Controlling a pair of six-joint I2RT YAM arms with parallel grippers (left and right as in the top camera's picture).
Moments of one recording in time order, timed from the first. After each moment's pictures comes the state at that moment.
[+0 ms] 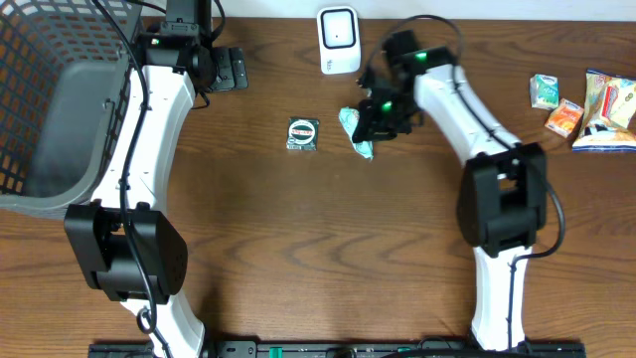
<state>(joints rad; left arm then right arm) -0.09 1.92 1.83 -0.96 -0.11 -0.23 0.26 2.27 1.91 -1.15 -0.60 0.06</state>
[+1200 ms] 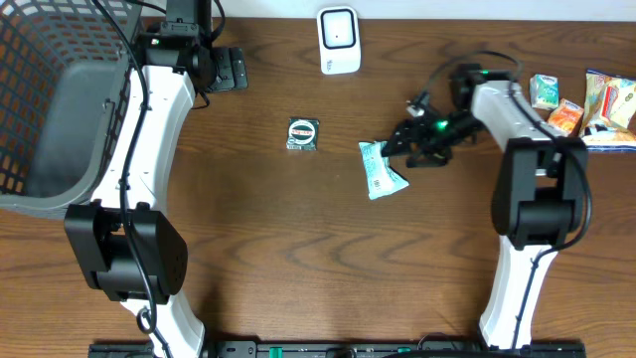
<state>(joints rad) -0.09 1.92 1.83 -0.96 -0.11 -0.23 0.05 2.27 1.69 -1.15 -0.73 -0.07</state>
